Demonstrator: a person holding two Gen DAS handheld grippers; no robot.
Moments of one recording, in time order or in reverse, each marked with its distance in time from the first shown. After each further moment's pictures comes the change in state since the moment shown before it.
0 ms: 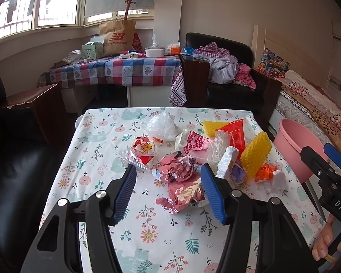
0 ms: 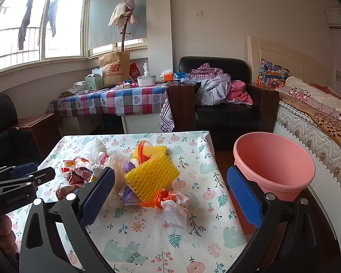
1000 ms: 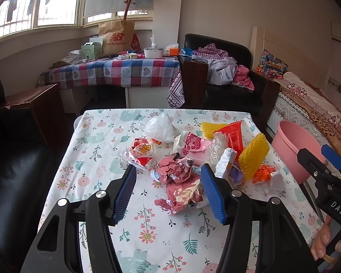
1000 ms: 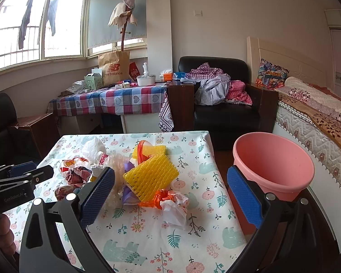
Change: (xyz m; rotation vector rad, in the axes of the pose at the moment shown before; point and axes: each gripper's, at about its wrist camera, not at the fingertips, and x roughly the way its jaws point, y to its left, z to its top) left arm -0.004 -0.004 -0.001 -0.006 -0.007 -0.010; right arm 0.001 0.002 -0.003 -0.003 -0.001 -0.005
